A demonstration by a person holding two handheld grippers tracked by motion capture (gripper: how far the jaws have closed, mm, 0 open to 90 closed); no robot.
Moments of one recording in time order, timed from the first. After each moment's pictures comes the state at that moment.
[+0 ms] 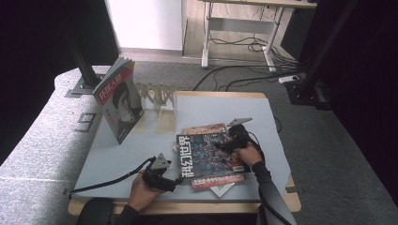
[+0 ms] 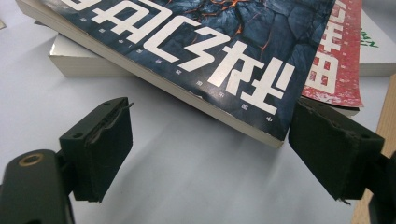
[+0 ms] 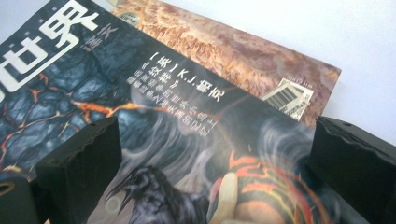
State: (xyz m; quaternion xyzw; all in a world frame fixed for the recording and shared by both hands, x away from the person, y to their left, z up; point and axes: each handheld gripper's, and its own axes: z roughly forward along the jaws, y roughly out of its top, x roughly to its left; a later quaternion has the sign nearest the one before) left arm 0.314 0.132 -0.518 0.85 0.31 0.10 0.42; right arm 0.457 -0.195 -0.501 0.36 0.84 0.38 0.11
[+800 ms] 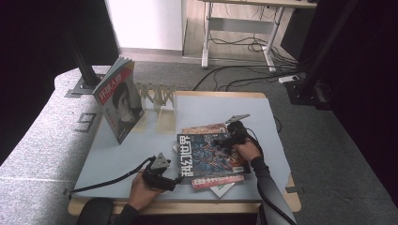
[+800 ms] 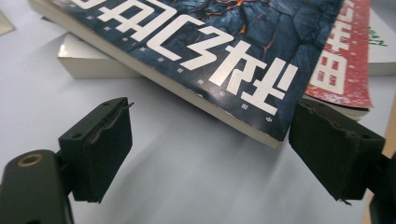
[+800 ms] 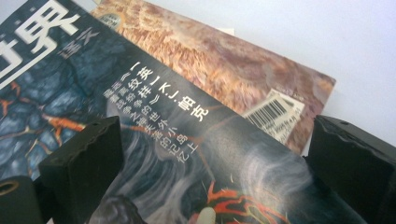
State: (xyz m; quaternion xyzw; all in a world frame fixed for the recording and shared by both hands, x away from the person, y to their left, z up) left arm 0.316 0.133 -0.517 0.85 0.31 0.11 0.41; right arm 0.474 -0.195 -0.504 0.36 0.85 0.37 0.10
